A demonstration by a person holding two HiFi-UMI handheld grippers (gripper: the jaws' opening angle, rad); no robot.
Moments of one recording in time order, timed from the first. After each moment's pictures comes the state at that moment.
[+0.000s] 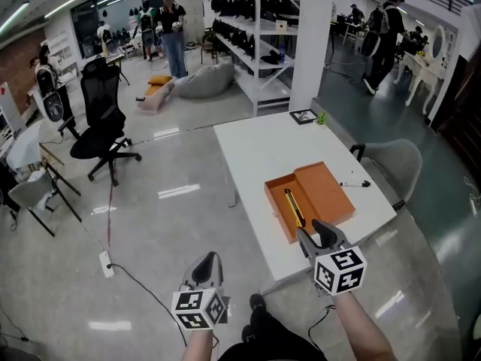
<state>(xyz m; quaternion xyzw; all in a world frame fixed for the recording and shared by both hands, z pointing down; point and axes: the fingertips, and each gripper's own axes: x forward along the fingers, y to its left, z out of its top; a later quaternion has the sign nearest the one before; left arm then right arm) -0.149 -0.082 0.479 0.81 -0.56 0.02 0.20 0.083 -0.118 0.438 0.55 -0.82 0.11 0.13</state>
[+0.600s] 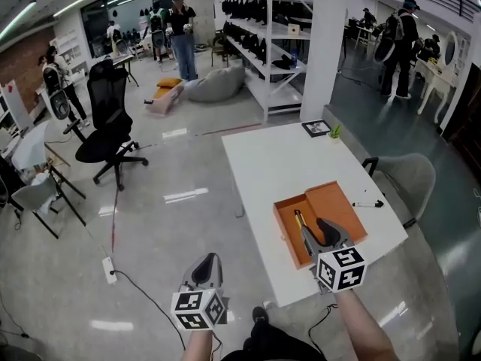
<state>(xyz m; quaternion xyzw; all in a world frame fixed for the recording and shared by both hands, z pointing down) -0.156 -0.160 0.476 0.79 -0.58 0.02 0.19 0.092 -0.215 0.442 0.54 -0.82 0.10 0.13</state>
